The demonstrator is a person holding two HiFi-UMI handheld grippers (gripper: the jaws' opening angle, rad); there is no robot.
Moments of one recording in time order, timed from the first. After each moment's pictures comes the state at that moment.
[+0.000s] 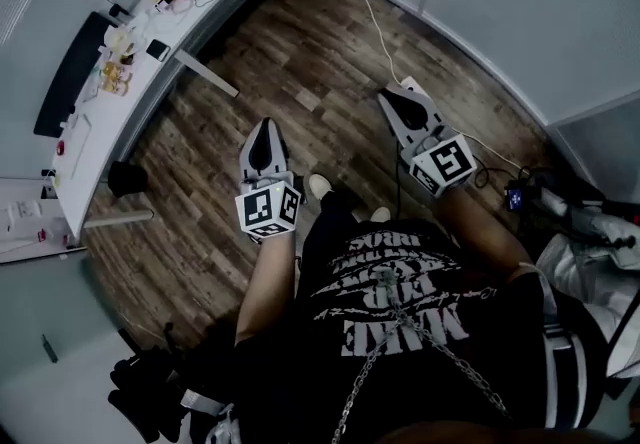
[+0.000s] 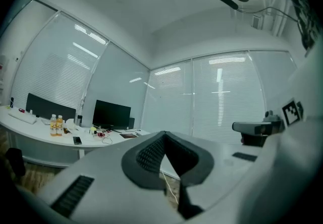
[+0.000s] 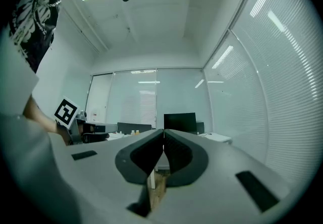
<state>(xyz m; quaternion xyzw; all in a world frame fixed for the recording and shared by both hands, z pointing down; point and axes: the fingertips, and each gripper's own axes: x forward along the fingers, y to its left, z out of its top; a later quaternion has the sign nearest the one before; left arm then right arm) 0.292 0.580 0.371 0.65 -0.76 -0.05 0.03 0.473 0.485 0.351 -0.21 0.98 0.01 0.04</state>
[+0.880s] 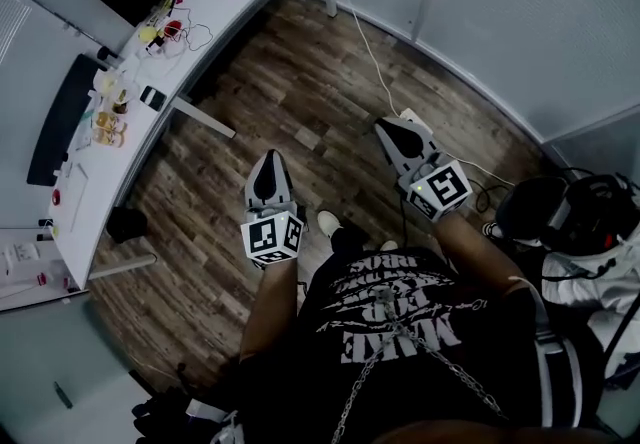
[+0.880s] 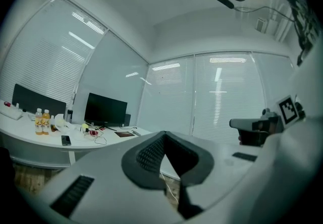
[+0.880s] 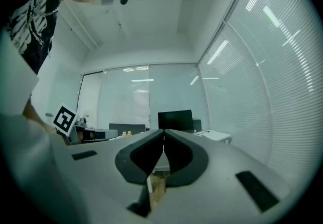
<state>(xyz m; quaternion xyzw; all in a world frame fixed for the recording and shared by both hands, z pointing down) 0.197 0.483 0.383 0.68 -0.73 -0.05 0.06 0.377 0.397 0.352 -0.24 0.97 -0.02 0.04</state>
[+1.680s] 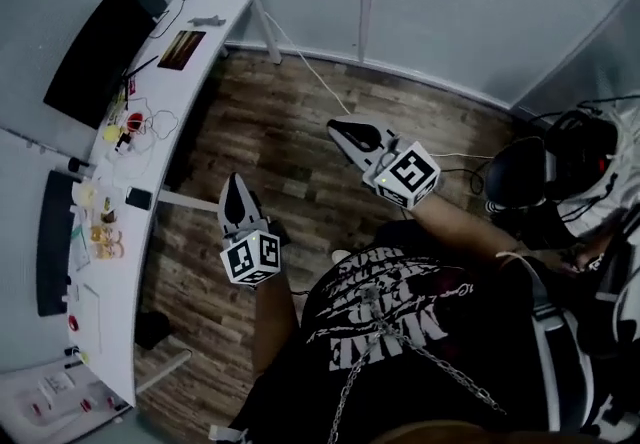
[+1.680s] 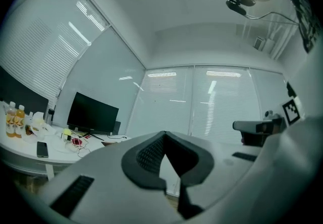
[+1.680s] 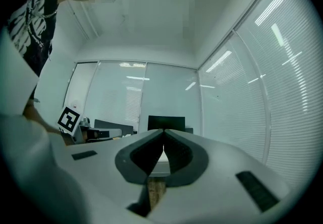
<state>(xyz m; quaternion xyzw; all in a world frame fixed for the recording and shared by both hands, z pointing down) 0.054 0.393 0.336 0.72 -0.69 -0.12 0.04 0.247 0.340 0.291 -0.29 0.96 0.04 0.02</state>
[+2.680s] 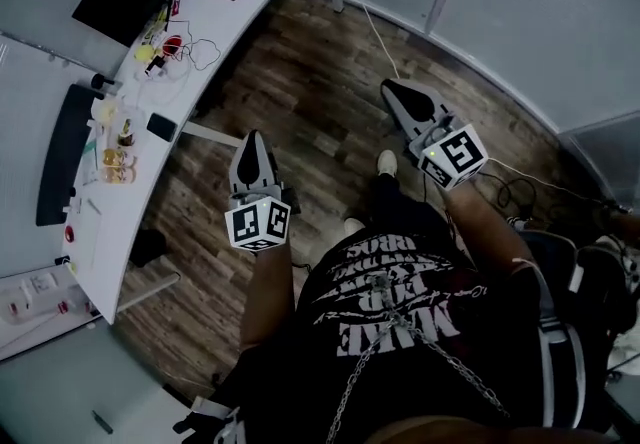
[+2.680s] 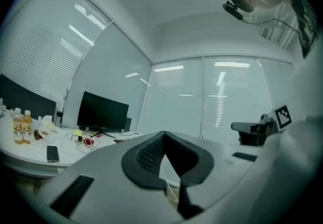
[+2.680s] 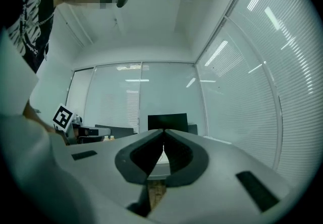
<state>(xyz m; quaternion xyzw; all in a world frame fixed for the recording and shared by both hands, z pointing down) 0.034 0.346 0.355 0.69 -0.72 -0.08 0.05 0.247 0.242 0.323 -0.26 0.96 -0.01 0.05</state>
